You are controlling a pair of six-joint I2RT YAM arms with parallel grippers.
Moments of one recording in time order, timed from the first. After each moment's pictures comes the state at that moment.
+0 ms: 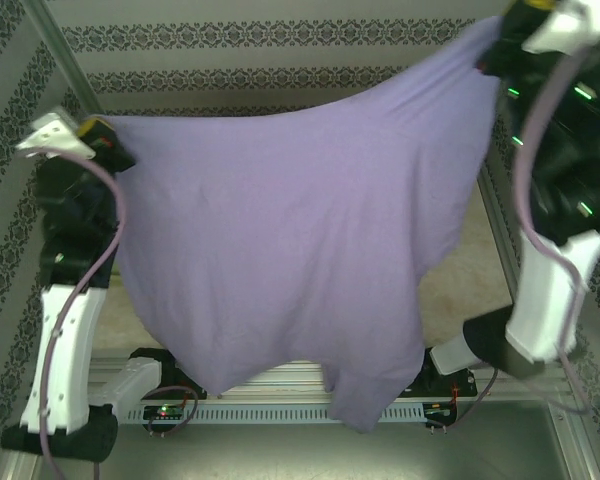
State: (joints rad) left arm -0.03 0.98 1.34 -0.29 -0.32 -0.39; right arm 0.28 1.55 2.56 -0.69 0.34 -0.05
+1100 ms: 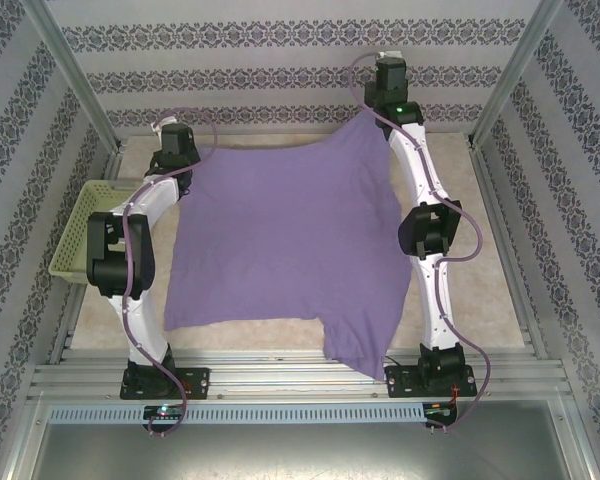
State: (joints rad) left arm 0.00 1.96 1.47 -0.02 -0.36 -0.26; right arm 0.15 2.55 2.76 -0.60 0.29 0.04
